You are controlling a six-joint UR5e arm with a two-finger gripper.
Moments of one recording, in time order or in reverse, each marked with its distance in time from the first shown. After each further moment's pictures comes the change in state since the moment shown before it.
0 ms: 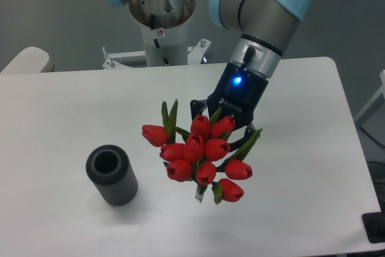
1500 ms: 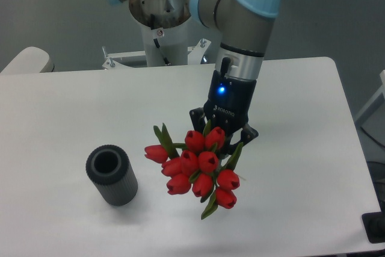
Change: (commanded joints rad) arm -0.095 0.049 -0.049 -0.011 0.527 0.160
